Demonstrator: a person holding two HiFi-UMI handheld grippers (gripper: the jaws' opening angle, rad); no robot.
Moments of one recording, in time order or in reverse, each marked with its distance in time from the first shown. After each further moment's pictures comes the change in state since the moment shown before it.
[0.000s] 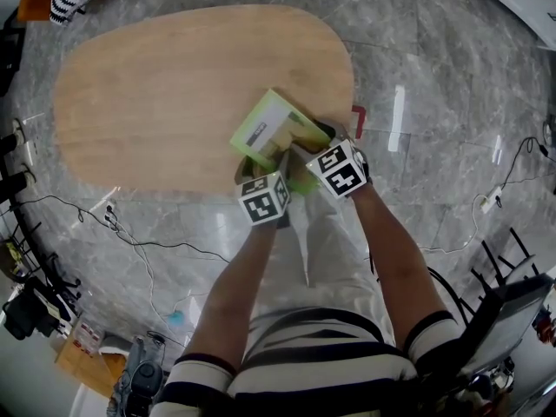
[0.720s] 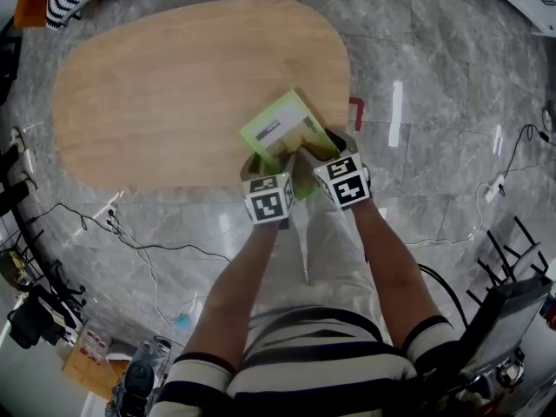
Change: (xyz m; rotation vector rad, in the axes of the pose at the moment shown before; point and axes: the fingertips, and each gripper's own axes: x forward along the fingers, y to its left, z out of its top) left arm -0.006 -0.017 -0.027 0.150 0.061 -0.072; right arm -0.023 0.006 -0.046 0.216 -0.028 -0.137
